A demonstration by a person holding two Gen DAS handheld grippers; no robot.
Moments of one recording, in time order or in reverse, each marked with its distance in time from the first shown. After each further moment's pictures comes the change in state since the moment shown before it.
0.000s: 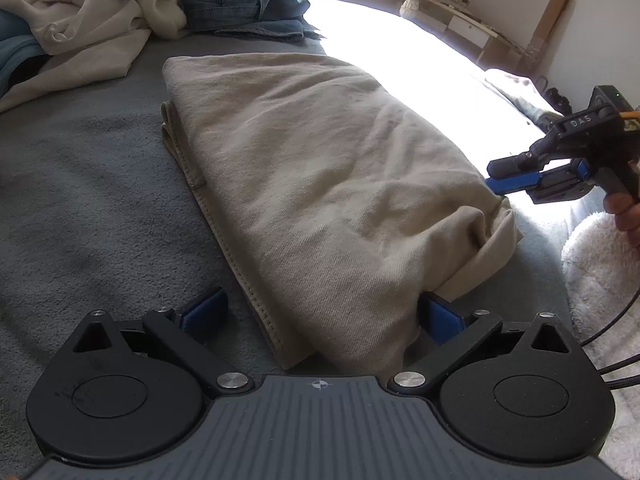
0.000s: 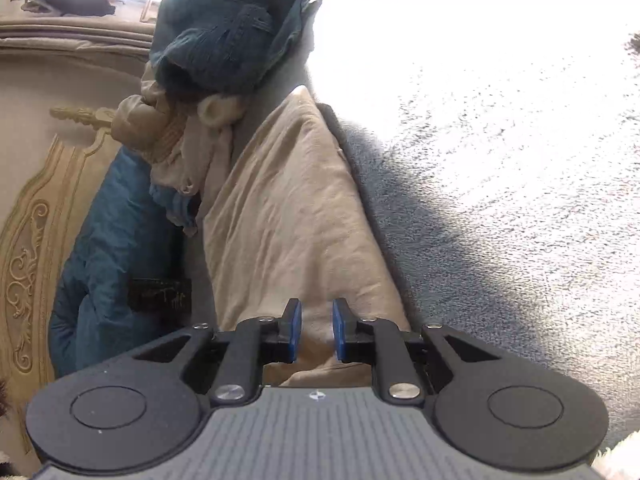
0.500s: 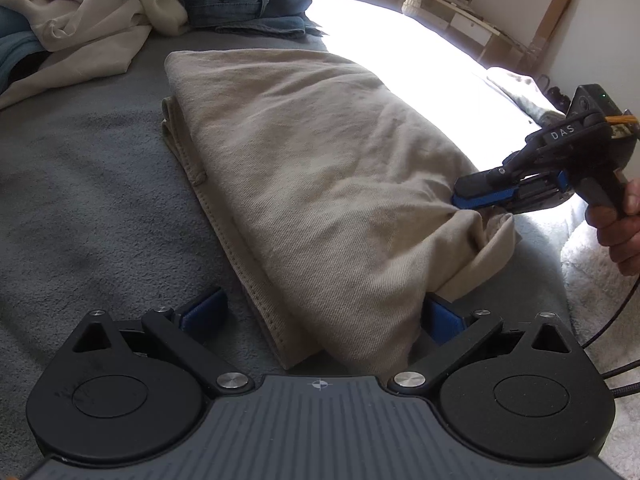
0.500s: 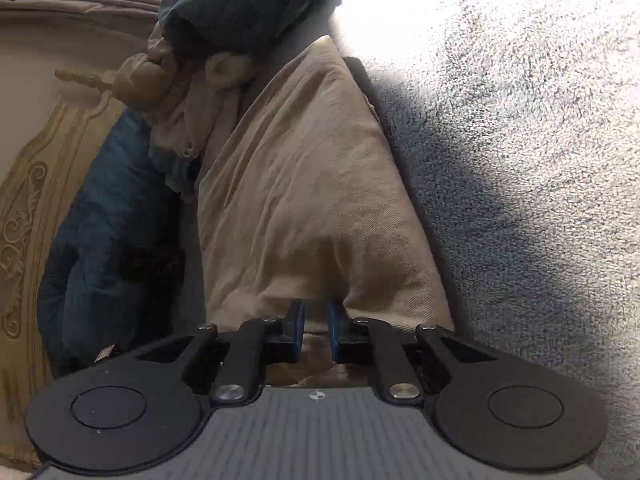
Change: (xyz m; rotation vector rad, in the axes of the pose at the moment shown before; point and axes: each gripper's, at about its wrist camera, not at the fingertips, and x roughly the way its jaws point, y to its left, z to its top) left arm -0.005 0.003 -0.002 -0.006 0.009 0.002; right arm 0.040 0.007 -0.003 -0.035 0.070 0.069
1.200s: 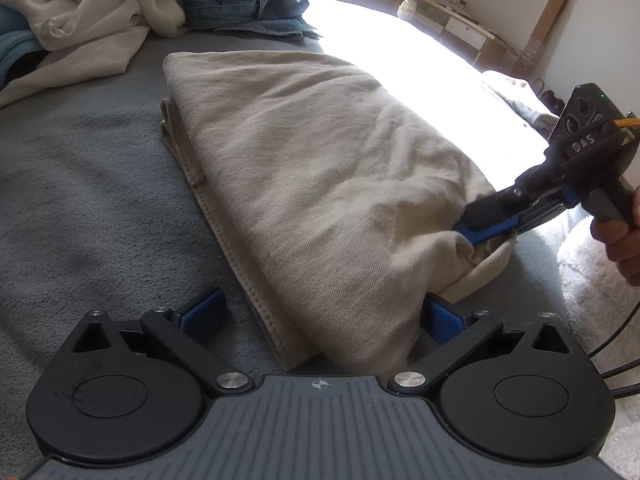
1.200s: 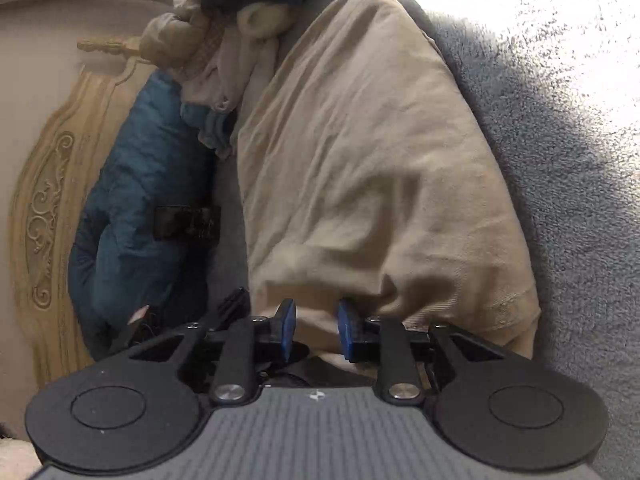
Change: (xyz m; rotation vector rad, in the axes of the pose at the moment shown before) left arm 0.000 0.000 -0.002 0.004 -0.010 -0.017; right arm 0.022 0.015 -0.010 -0.067 0.159 0.048
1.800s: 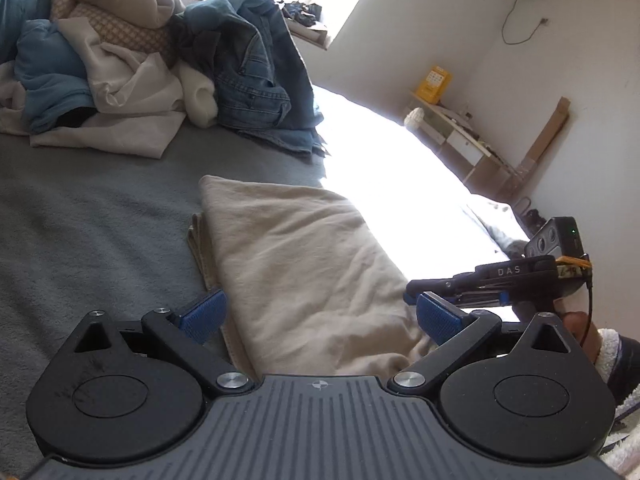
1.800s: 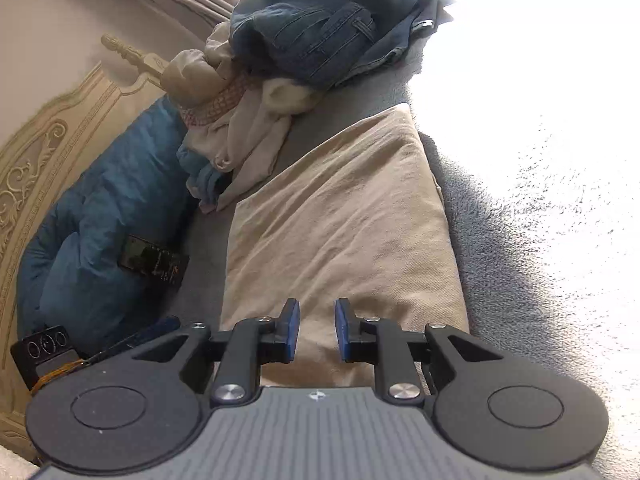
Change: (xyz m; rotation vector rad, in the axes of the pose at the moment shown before) left arm -0.065 0.000 0.032 -0.173 -0.267 -0.075; right arm -0.036 0.035 0.008 -0.248 -0.269 -0.170
